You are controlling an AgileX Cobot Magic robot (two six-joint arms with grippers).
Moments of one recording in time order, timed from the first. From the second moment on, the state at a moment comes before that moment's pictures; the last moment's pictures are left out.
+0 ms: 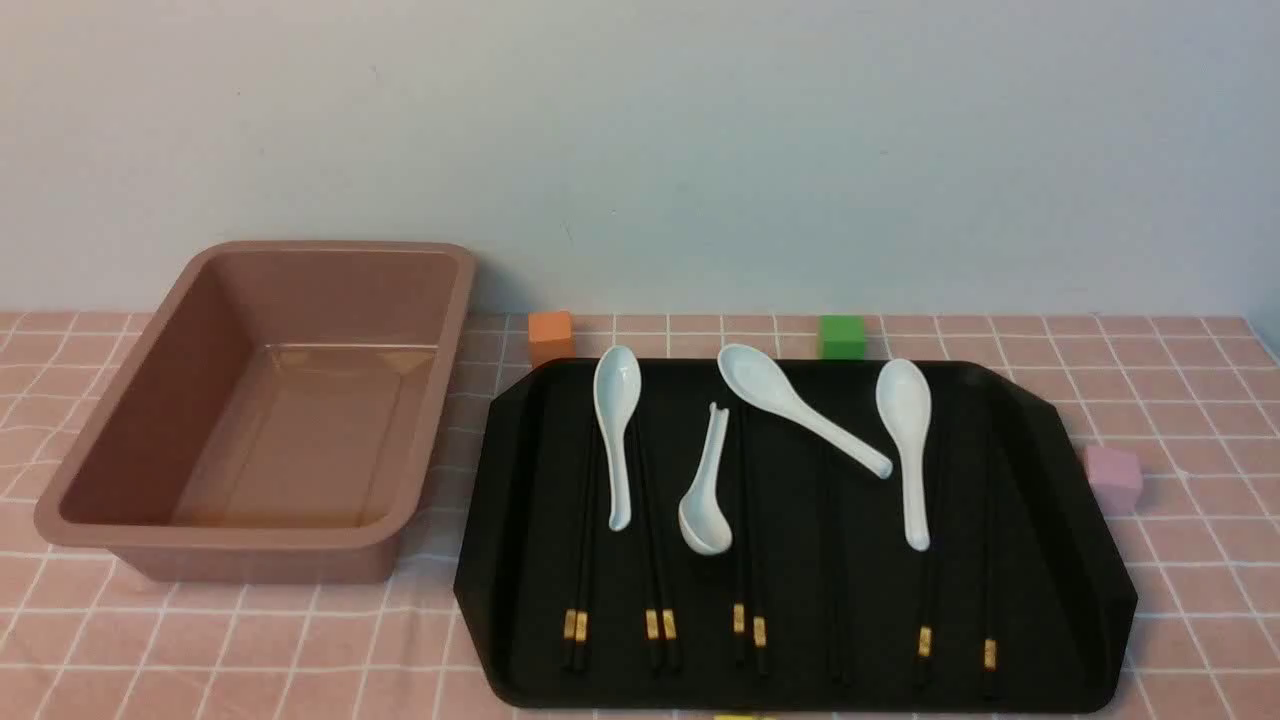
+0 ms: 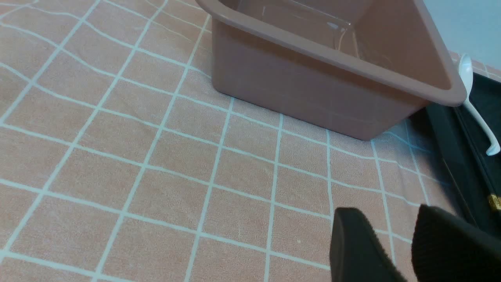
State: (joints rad) right arm 0.06 -0.01 0.01 -0.01 0.39 0.05; left arm 0.03 -0.01 0.03 -0.14 0.39 -0.26
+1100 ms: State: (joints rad) right arm 0.06 -0.01 0.01 -0.01 0.39 0.05; left arm 0.03 -0.01 0.03 -0.15 0.35 -0.26
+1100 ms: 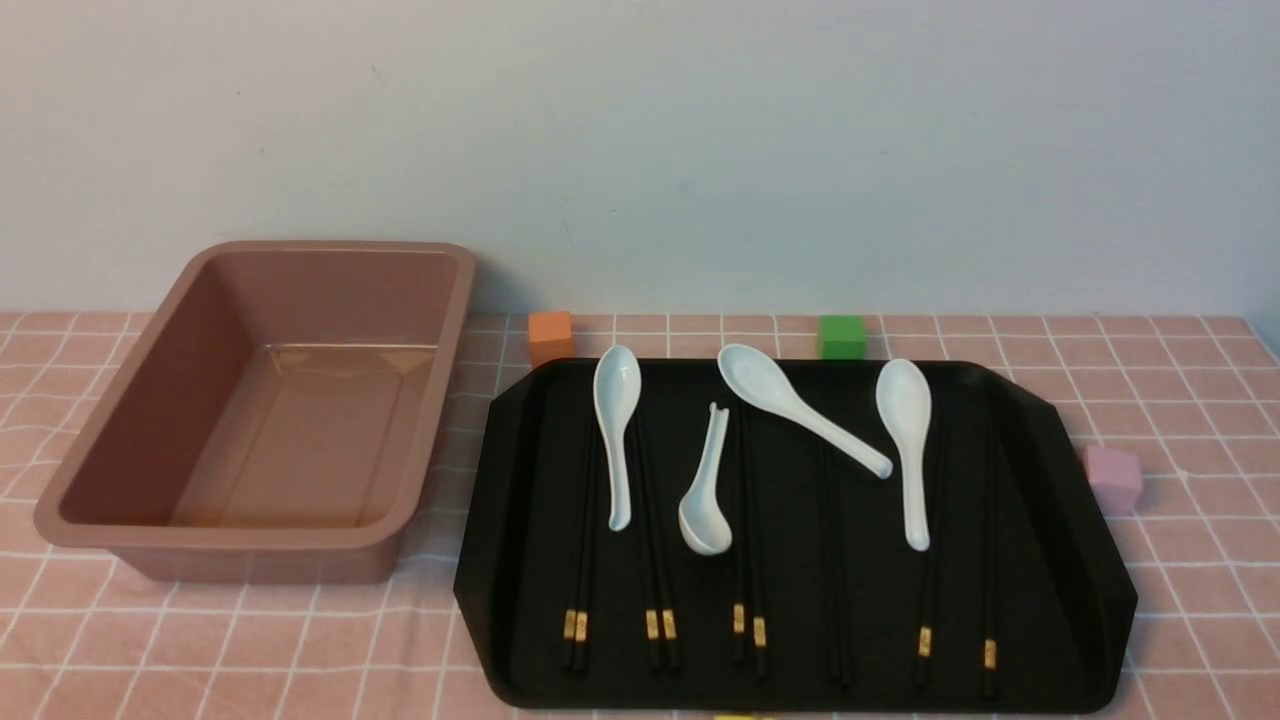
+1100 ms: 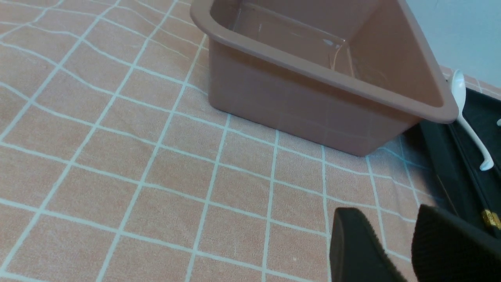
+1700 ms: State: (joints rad) right arm 0.06 -0.01 0.01 -0.01 0.39 0.05; left arm 0.03 -0.01 0.03 -0.65 0.21 -0.26
